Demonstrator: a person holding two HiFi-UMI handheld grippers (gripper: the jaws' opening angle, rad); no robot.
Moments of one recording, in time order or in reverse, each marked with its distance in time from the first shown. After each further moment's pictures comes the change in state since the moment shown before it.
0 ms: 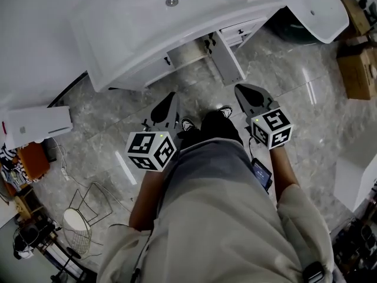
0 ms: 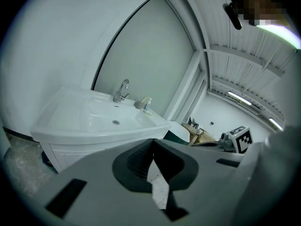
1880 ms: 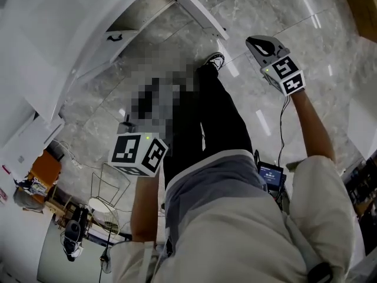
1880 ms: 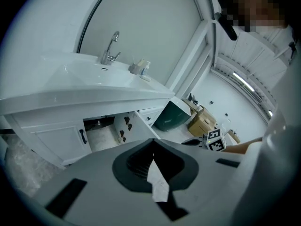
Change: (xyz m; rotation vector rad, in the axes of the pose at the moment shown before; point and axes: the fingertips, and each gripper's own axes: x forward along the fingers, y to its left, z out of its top) left arm 0.165 0.008 -0.132 -0.004 0.321 -0.022; right arm 0.079 -0.222 -0.241 -0.080 0.325 -0.009
